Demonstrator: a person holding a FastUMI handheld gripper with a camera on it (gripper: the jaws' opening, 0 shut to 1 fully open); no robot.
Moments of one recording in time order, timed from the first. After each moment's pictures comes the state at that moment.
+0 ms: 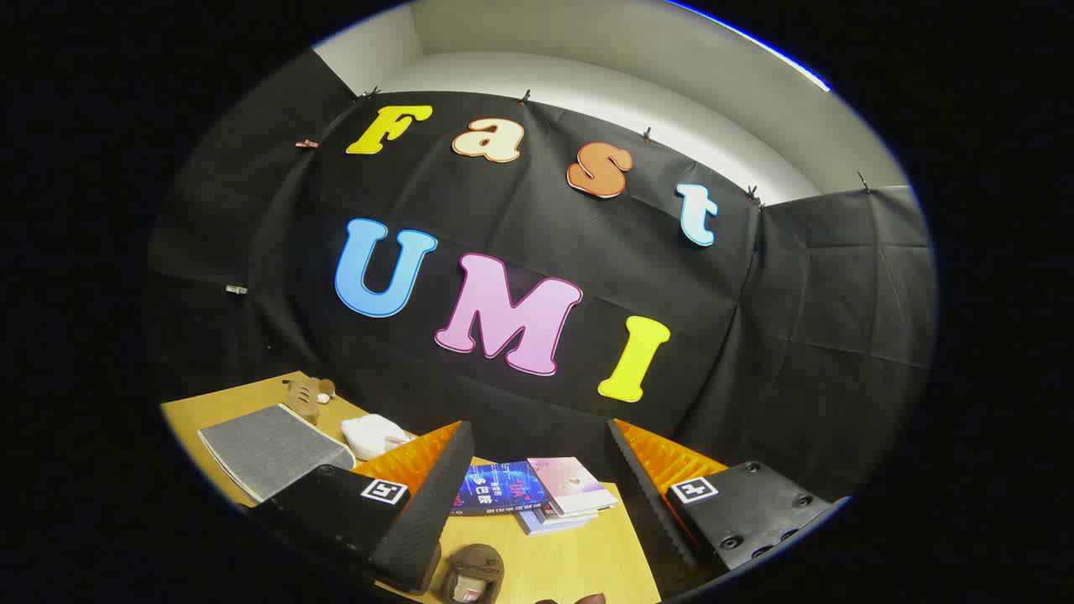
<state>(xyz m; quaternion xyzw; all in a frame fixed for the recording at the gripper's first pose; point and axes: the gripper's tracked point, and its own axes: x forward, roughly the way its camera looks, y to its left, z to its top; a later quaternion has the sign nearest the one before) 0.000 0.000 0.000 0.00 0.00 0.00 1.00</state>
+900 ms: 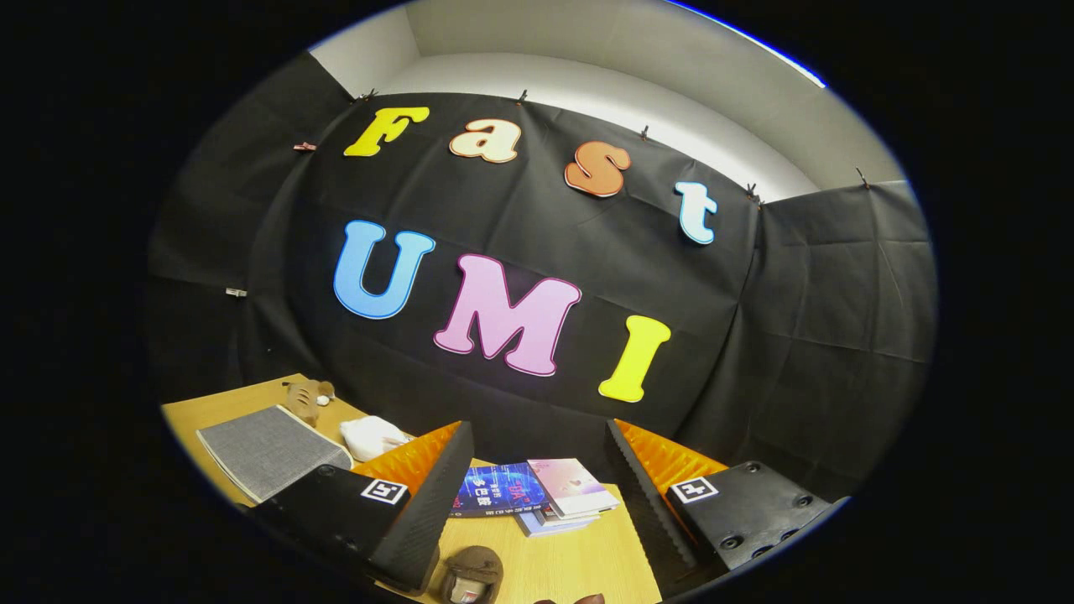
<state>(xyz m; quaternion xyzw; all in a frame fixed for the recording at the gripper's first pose) 0.003 -0.010 0.000 0.00 0.00 0.00 1.00</state>
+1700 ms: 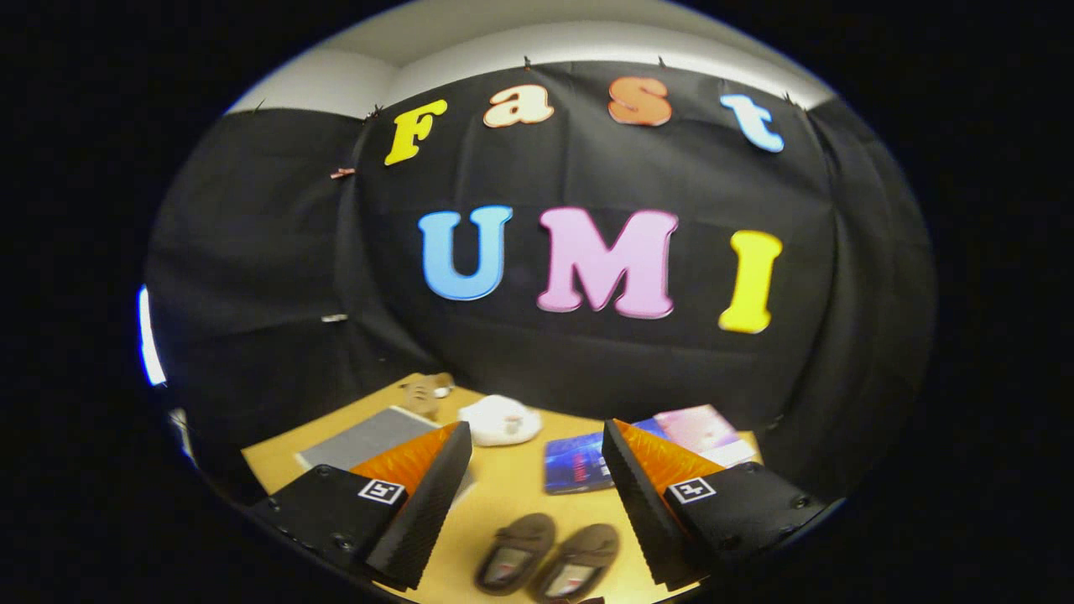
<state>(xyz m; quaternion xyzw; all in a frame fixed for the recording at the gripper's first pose) 0.006 0.102 -0.063 0.20 0.11 0.26 0.94</state>
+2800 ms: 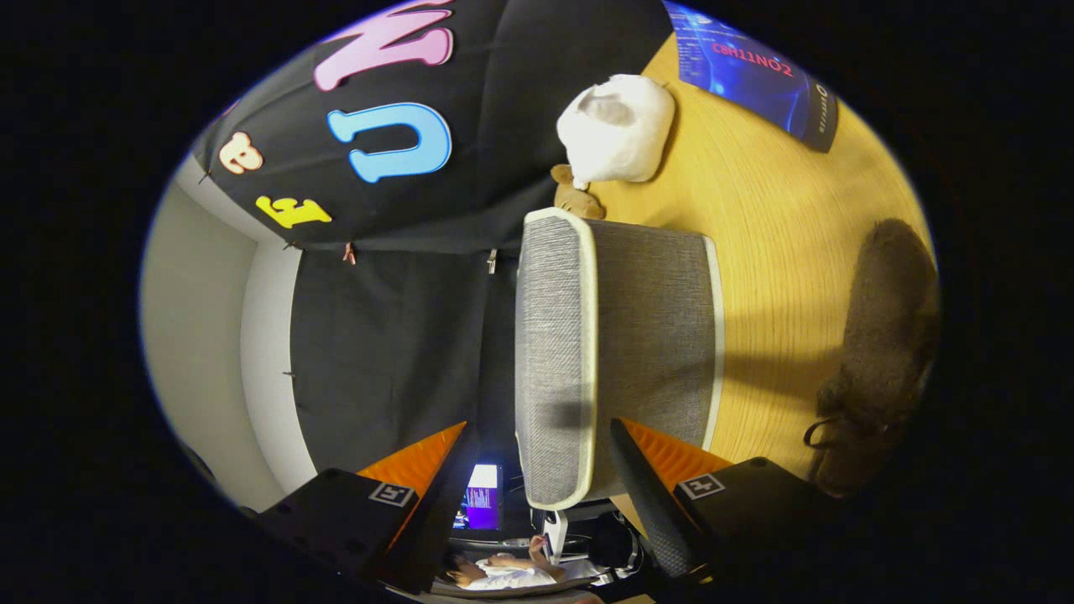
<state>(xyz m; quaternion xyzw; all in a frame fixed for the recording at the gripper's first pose) 0.006 0.312 -0.232 0.60 0.44 0.48 0.47</state>
